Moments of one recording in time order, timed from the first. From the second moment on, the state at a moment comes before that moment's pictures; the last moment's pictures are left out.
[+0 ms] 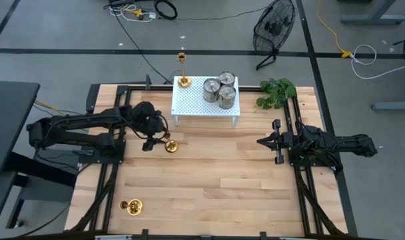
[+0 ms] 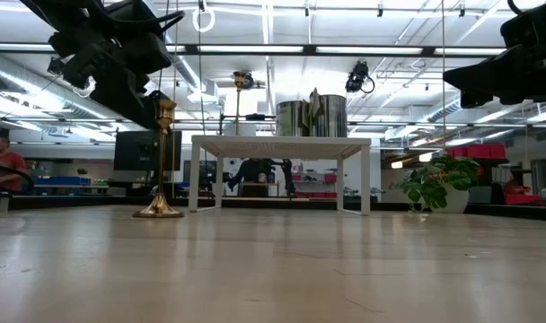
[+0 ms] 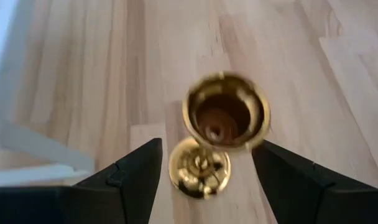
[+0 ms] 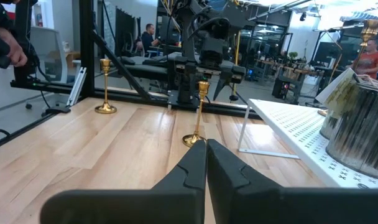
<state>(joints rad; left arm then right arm) 0.35 0.99 0.60 -0.43 0.31 0.35 0.01 0.00 0.02 0.01 -0.02 -0.15</state>
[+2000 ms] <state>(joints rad) 0.29 1.10 0.37 -0.01 0.31 0.16 0.01 0.00 0.02 0.01 -0.02 -0.15</state>
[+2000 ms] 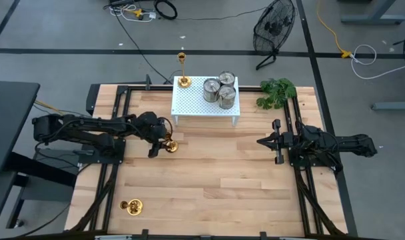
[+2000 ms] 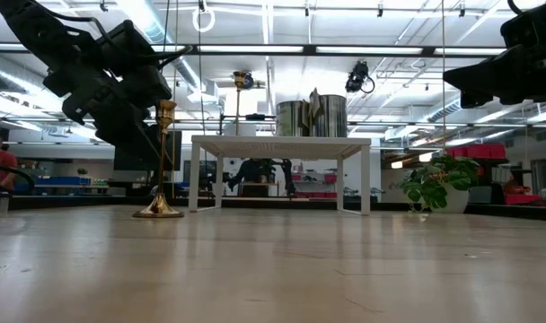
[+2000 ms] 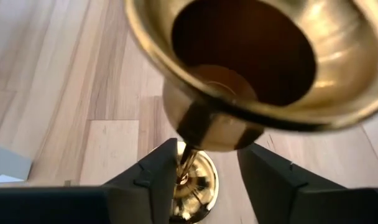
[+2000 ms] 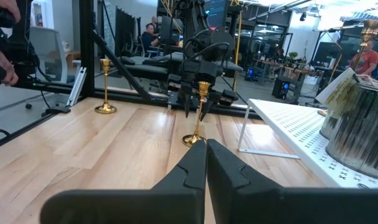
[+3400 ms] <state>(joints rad) 0.29 1.10 0.37 -0.01 0.24 0.17 0.01 0.00 0.02 0.01 -0.02 -0.15</state>
